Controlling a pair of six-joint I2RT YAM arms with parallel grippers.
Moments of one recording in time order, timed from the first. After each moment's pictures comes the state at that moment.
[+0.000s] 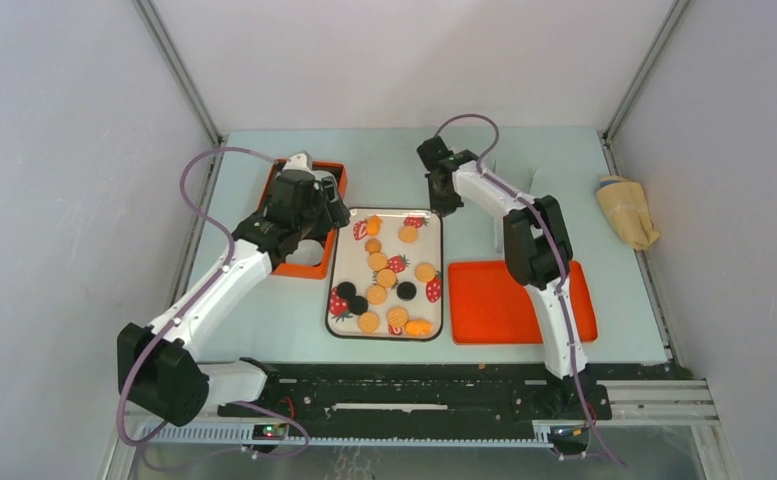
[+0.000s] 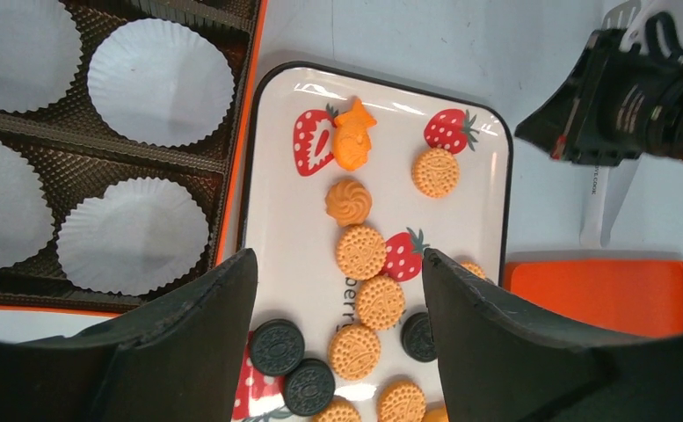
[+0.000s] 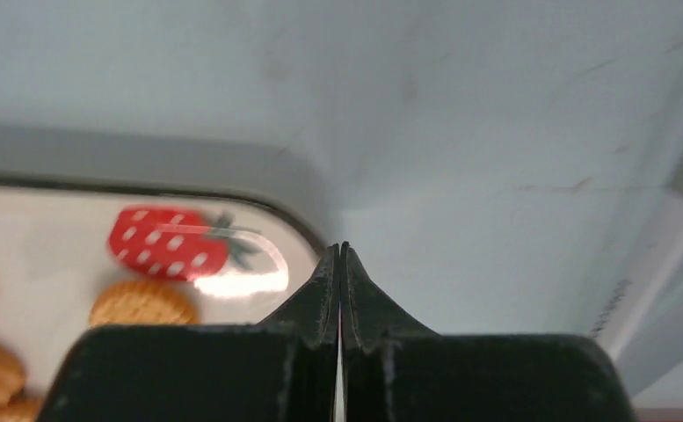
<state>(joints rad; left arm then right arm) -0.41 1.25 1.05 -0.43 -0.15 -0.56 0.50 2.29 1.93 -0.80 0.23 0.38</state>
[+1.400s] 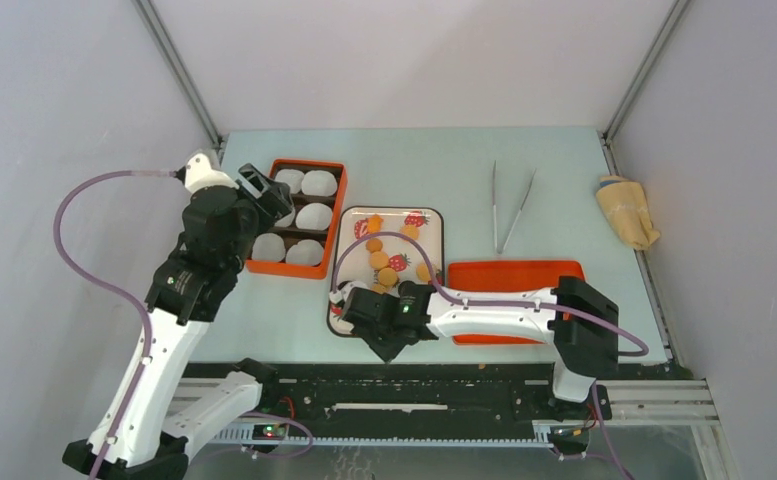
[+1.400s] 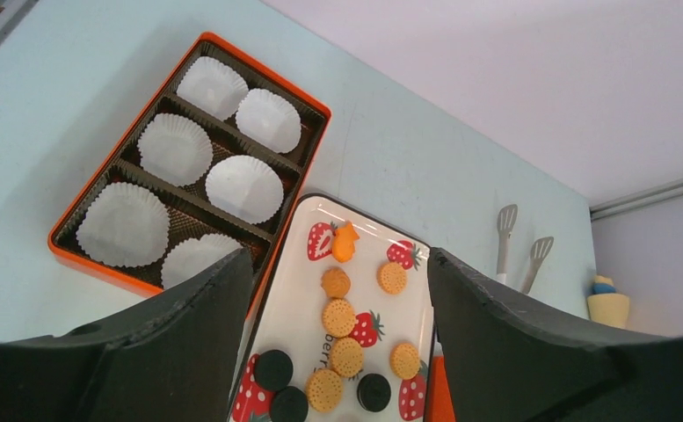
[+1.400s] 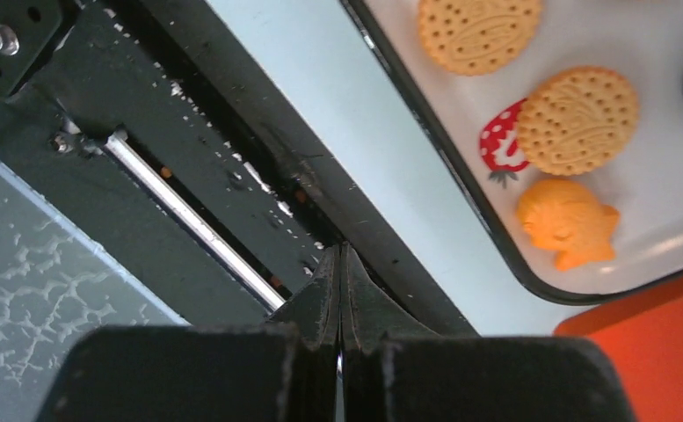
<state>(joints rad) -0.36 0.87 1.21 -0.65 -0.40 -0.66 1.29 1.73 1.29 -0.71 0.08 0.42</state>
